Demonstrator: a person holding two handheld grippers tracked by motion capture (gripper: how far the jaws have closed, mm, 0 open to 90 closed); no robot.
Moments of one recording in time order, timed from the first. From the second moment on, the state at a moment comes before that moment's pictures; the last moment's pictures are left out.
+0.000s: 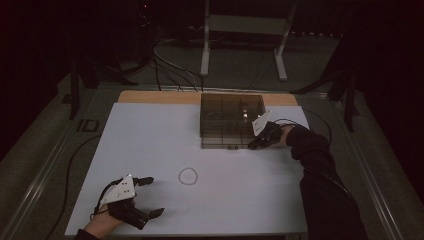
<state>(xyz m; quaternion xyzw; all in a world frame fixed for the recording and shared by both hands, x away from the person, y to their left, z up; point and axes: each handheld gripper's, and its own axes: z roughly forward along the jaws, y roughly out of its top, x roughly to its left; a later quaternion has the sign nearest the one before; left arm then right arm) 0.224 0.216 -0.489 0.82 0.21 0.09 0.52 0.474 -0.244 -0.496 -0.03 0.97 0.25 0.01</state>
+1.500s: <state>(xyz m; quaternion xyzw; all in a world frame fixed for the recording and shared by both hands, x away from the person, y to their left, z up) 0.224 0.217 -0.488 0.82 0.21 0.09 0.52 0.438 -0.244 -0.498 -0.03 0.97 0.24 0.01</state>
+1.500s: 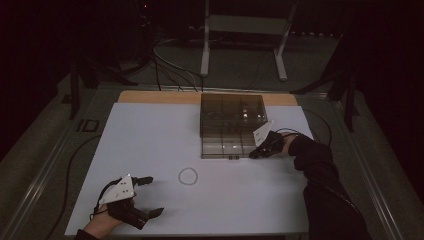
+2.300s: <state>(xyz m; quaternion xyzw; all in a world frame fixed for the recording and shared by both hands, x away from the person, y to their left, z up) 0.223 0.217 -0.488 0.82 0.21 0.09 0.52 0.431 -0.233 -0.472 0.03 0.97 0.25 0.04</state>
